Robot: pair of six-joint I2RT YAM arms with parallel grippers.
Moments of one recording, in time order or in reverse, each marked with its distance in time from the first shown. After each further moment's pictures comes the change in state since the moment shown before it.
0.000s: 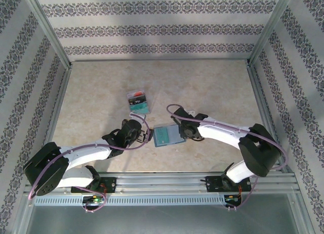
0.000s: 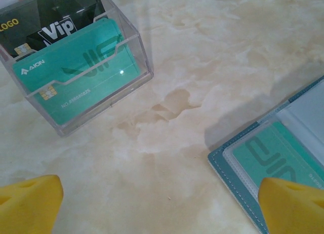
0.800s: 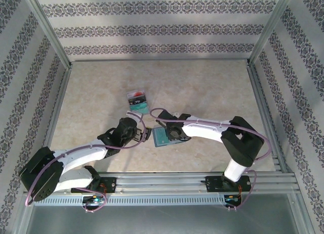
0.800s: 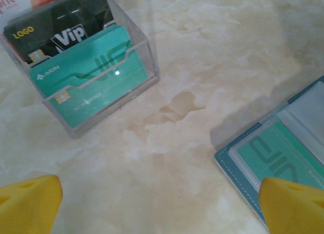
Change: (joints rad) left arm 0.047 -0.057 -0.003 -0.040 0.064 0.045; right arm 0.134 0.198 0.147 0.008 -0.019 -0.014
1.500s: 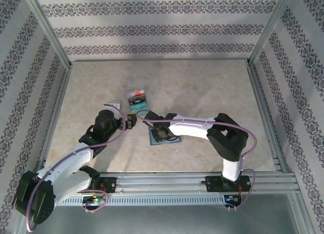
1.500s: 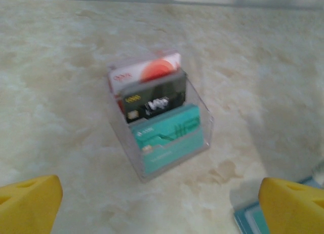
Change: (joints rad) left arm 0.273 -0.238 -0.029 -0.002 0.130 0.018; right arm 0.086 0.159 0.179 0.002 -0.097 -0.029
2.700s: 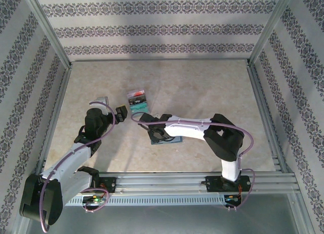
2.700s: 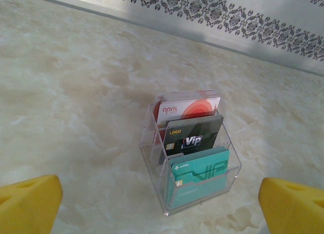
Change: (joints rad) left arm 0.256 0.004 -0.057 0.168 0.148 -0.138; right arm 0.050 0.051 0.079 -0.059 0.036 -0.012
